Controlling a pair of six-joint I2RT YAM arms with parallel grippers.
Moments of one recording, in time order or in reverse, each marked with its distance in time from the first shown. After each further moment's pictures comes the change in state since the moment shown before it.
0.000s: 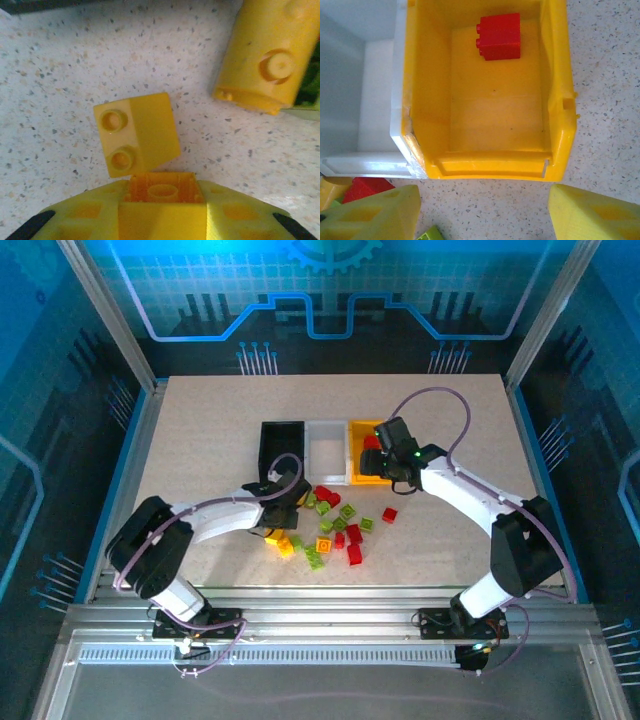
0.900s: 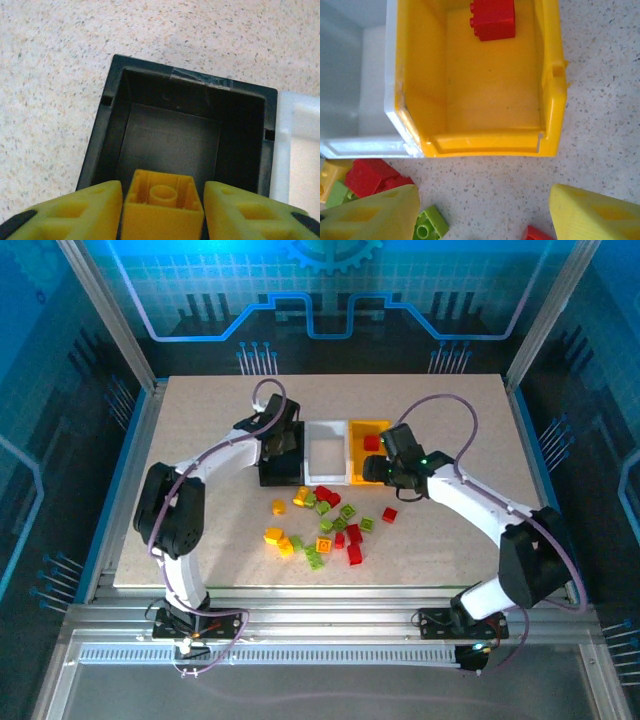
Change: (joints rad) left arm 0.266 0.292 0.552 0.031 -0.077 0.005; right arm -0.002 -0.079 -0.076 -0.010 -0.038 0.027
